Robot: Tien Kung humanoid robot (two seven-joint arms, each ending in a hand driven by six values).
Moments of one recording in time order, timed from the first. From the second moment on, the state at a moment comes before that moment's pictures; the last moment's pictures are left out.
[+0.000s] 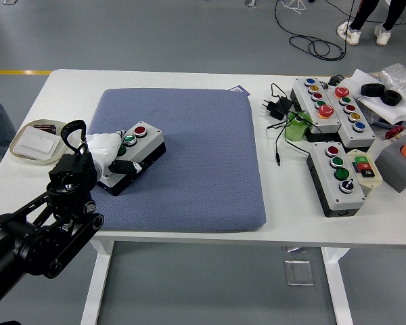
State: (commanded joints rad) left arm -0.56 0.17 -0.97 -1.16 2.27 -0.20 0.58; right arm 0.07 -0.13 1.07 0.18 -1.05 -0.06 -0.33
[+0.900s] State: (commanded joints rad) left arm -0.69 0.32 -0.81 -1.11 2.27 0.08 -0.01; right arm 0.07 -0.13 1.07 0.18 -1.06 -0.06 -0.34
